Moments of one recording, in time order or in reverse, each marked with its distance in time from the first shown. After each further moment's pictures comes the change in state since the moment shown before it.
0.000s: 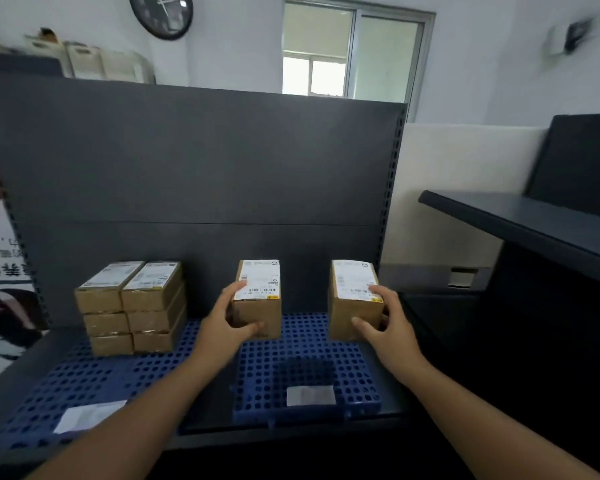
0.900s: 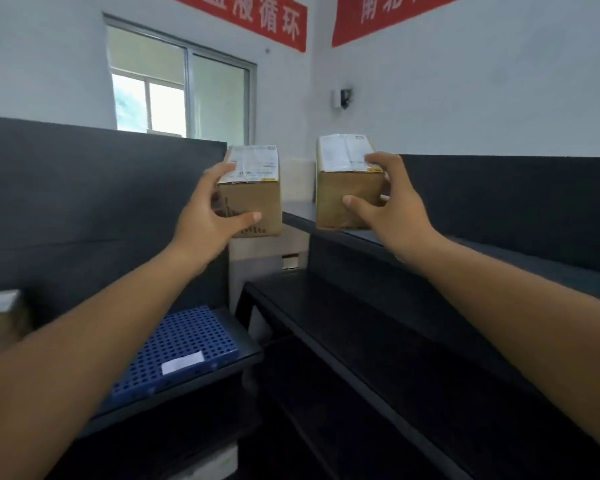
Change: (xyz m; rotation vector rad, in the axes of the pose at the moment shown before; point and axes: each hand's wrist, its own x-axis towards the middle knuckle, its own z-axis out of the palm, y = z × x) left_hand -0.121 0.316 0.063 -0.331 -0.258 0.571; right_hand -0.208 -0.308 -0.207 -0.375 0.460 -0.308
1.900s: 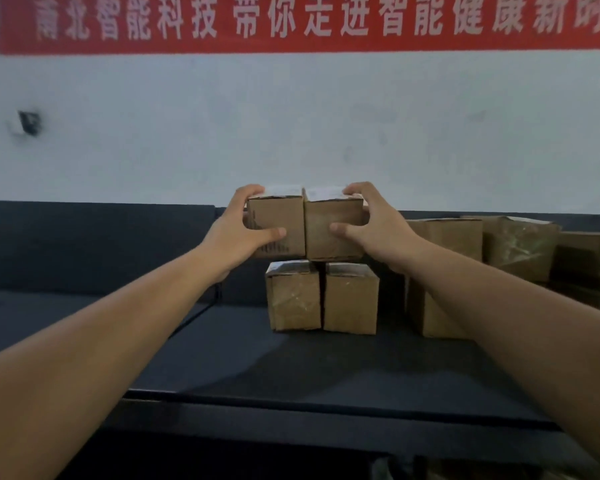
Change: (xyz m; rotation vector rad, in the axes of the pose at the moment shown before) left_hand -0.022 0.304 0.553 -0.555 -0.698 0.090; right_hand -0.127 -0.042 -0.549 -0.792 0.372 0.317
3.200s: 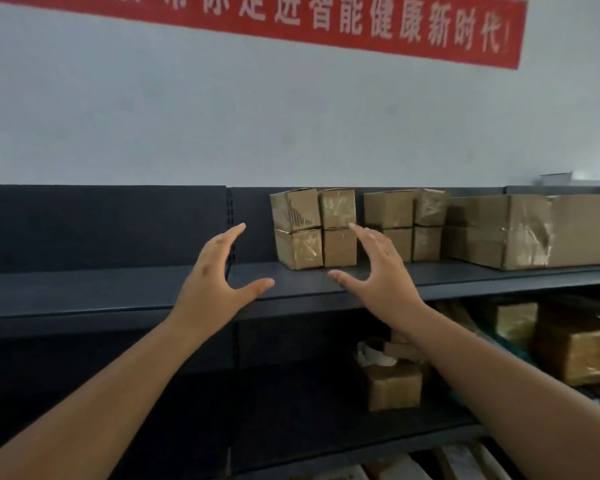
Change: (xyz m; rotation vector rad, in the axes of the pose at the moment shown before) left_hand -0.210 -0.006 -0.132 0.210 -0.083 0.310; right_hand -0.231 -0.148 0.072 -0.493 0.209 0.115
